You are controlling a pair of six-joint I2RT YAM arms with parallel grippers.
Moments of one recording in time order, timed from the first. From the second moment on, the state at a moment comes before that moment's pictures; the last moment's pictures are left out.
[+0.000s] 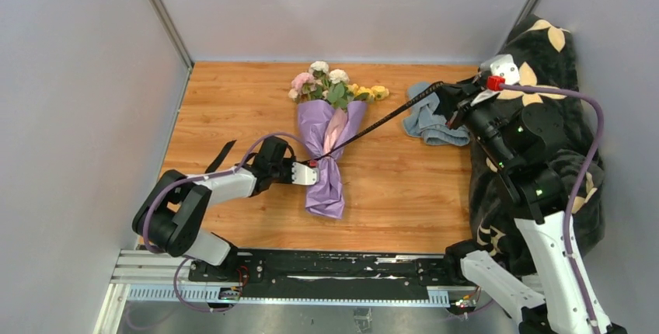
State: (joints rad) left arm -0.49 1.47 0.57 0.02 0.02 1.17; right arm 0.33 0.82 1.27 -0.30 -0.20 -0.08
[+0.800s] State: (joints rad) left arm -0.51 1.27 1.10 -0.54 0.63 0.58; right arm 0.51 1.18 0.84 -0.70 -0.16 0.17
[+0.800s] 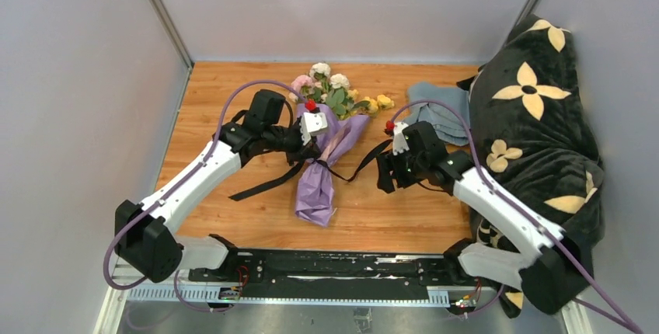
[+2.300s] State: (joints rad) left arm -0.61 1.40 0.85 0.22 0.69 -0.27; right arm 0.72 1.70 0.39 1.41 -0.56 0.18
